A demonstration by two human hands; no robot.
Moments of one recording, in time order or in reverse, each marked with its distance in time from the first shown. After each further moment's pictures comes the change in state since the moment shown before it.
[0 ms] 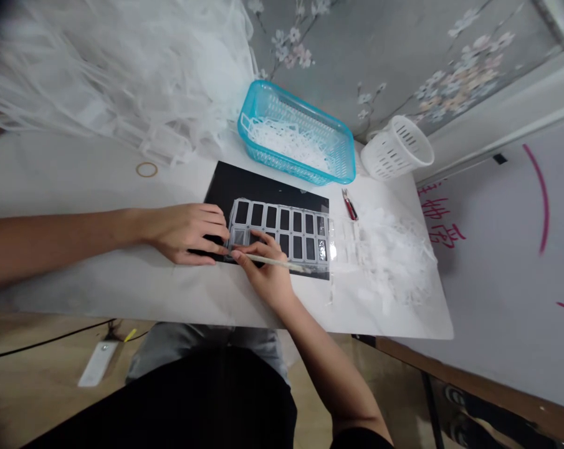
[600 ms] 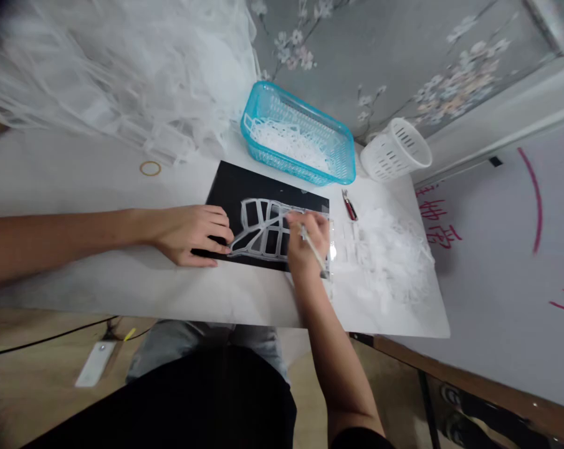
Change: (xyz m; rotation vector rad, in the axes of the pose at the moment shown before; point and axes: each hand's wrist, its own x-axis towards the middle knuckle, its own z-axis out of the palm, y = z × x) left_hand 0.002 0.006 0.001 -0.076 -0.009 -0.044; right_hand 0.030 0.020 -0.041 -0.426 0.549 -0.215
